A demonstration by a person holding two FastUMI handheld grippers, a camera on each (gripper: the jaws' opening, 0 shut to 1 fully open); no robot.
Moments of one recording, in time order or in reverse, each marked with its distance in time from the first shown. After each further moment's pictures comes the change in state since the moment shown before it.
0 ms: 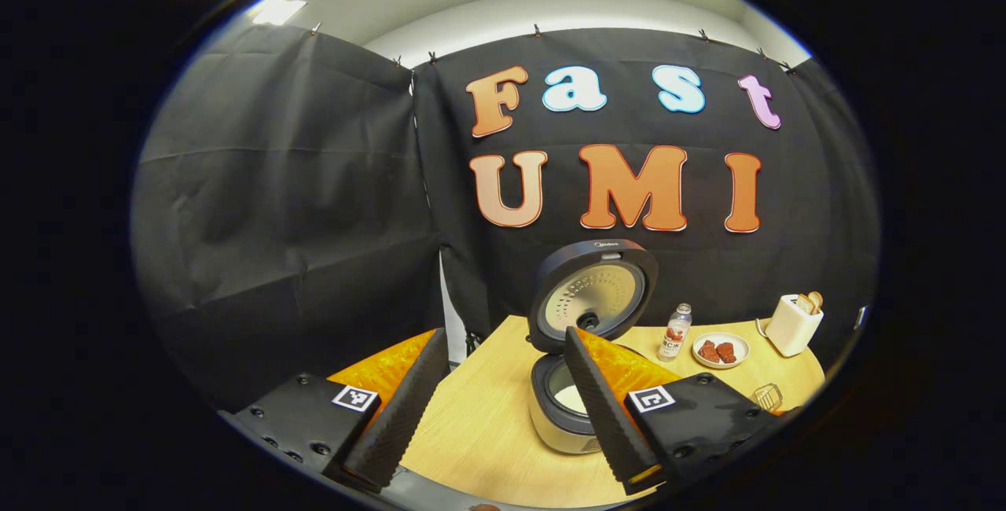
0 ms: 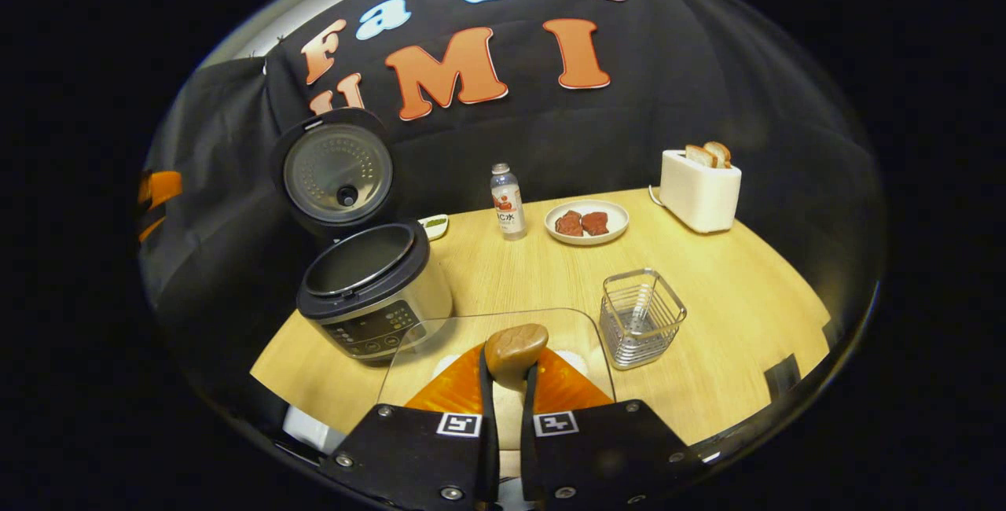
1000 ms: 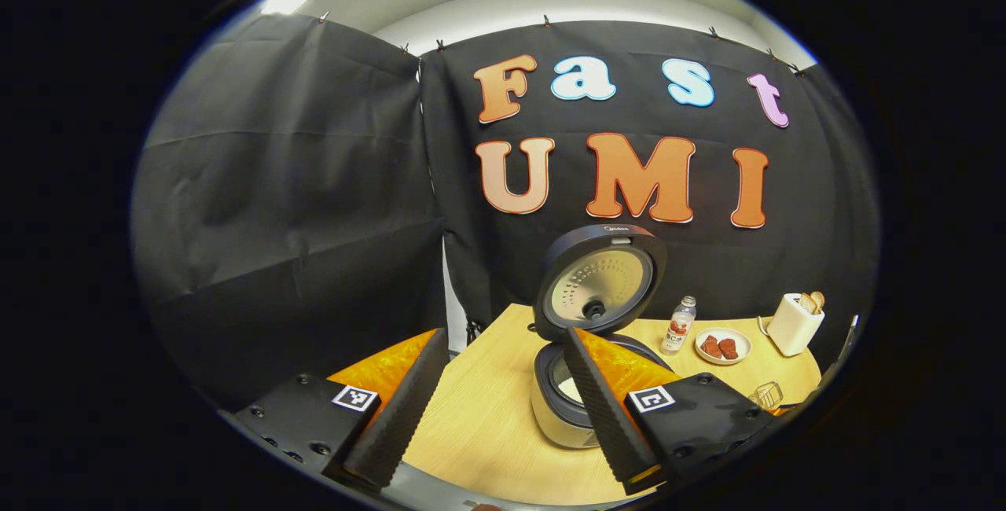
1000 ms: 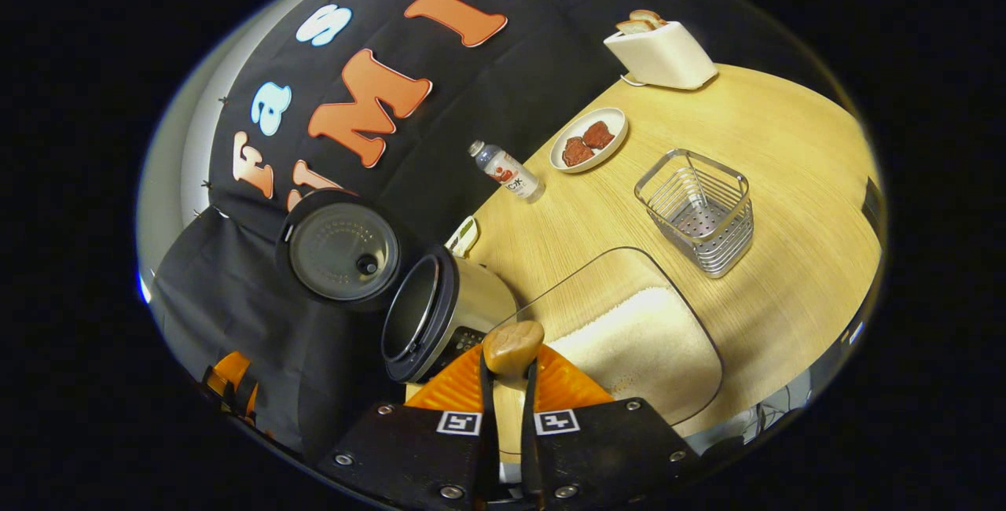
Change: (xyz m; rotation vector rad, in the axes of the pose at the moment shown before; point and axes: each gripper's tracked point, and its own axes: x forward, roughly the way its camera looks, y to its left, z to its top) left arm 0.007 0.005 -0.016 -0.007 0.038 0.008; right arm 0.025 0.018 -0.002 0.604 0.135 0.156
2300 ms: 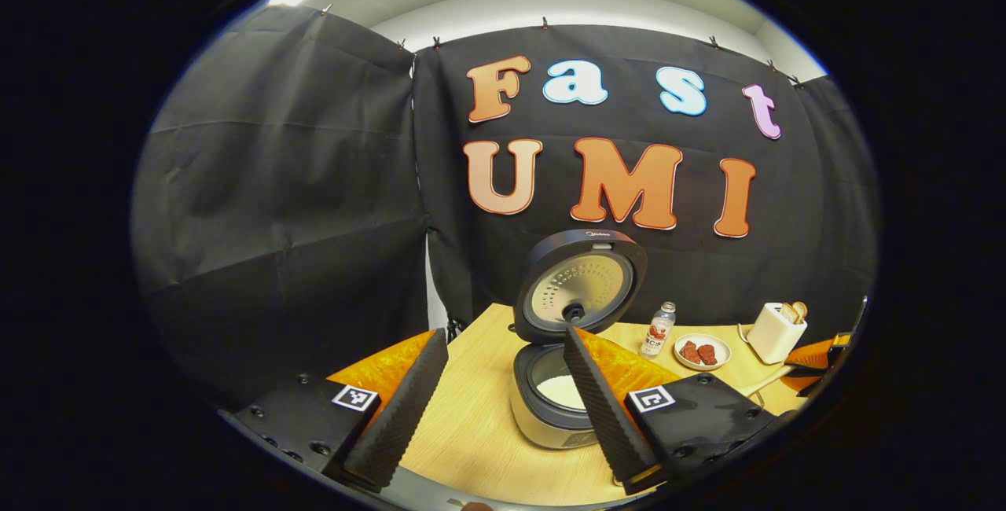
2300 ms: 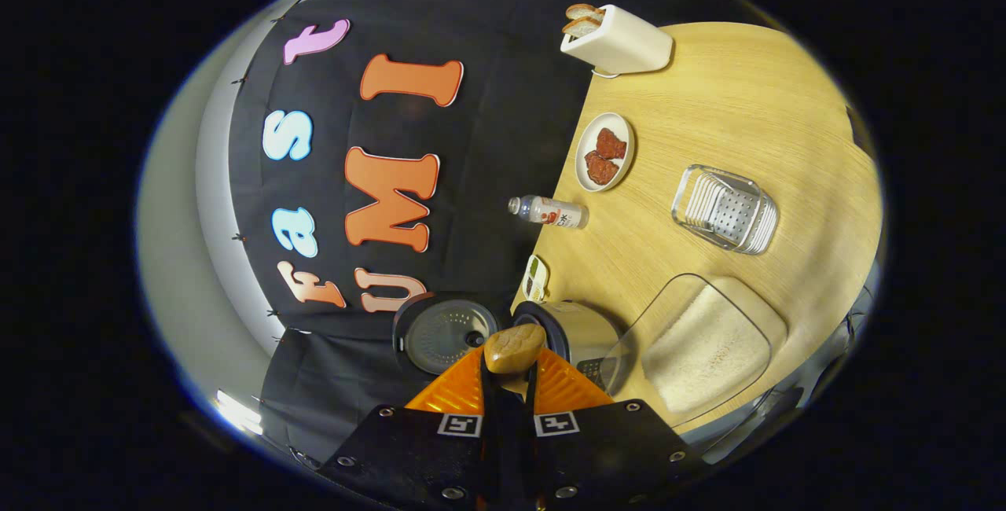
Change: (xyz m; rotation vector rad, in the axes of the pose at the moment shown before) left arm -0.006 -0.016 0.002 -0.047 0.005 -0.078; right arm -0.047 0.085 0.091 0.377 -0.034 0.230
